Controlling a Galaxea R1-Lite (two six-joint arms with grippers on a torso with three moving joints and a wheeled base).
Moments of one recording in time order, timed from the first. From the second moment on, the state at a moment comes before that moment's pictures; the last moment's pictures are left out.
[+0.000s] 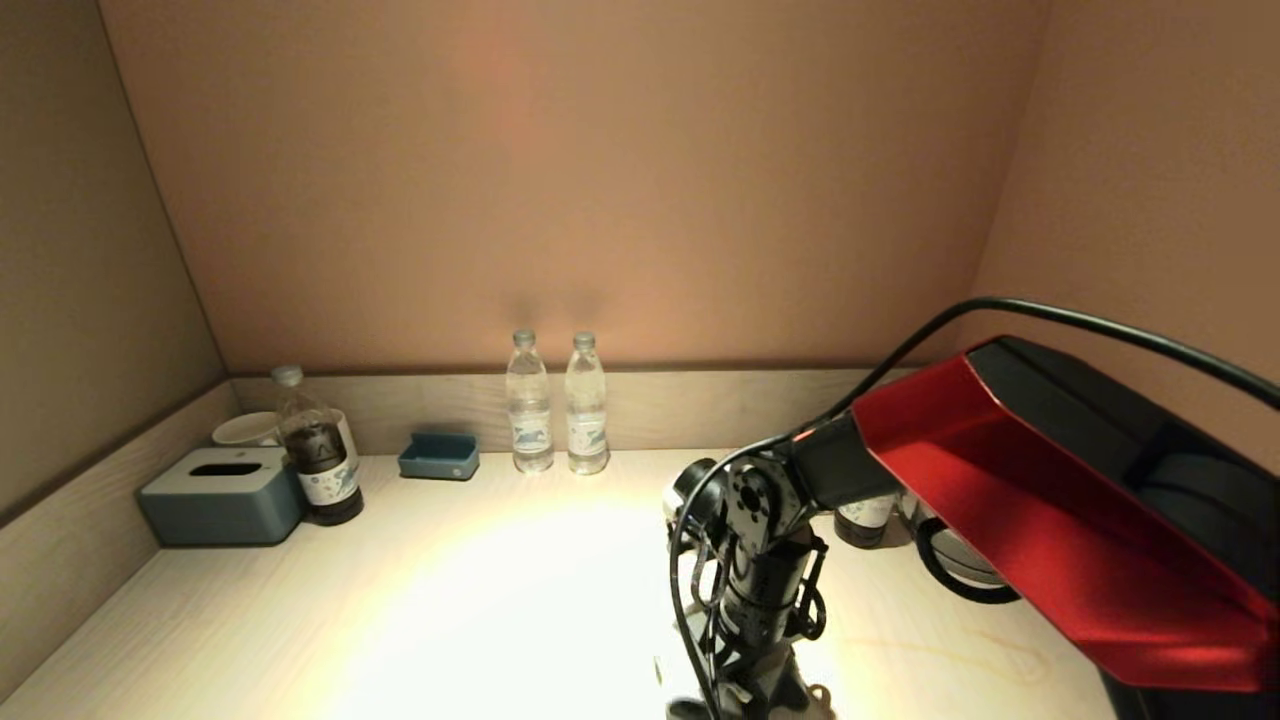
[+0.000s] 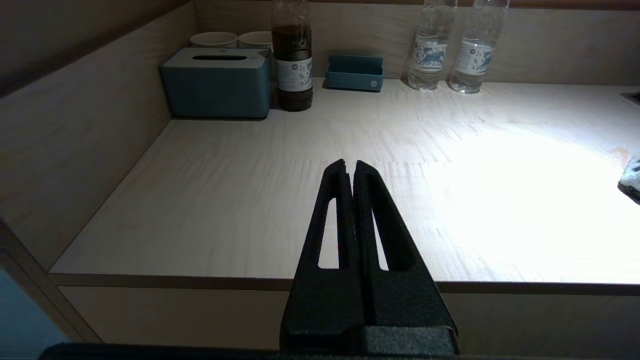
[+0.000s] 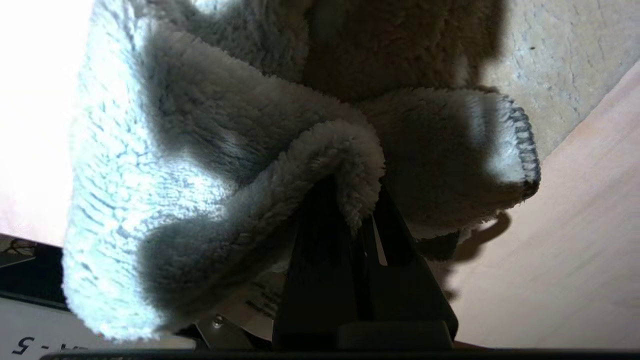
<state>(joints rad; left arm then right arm) -0.01 0.00 0.00 0.01 0.01 -0.05 0.55 2.26 -1.46 0.66 0.03 0.16</state>
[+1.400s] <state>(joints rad) -0.01 0.00 0.00 0.01 0.01 -0.05 -0.29 2.09 -1.26 0.63 0.16 -0.19</state>
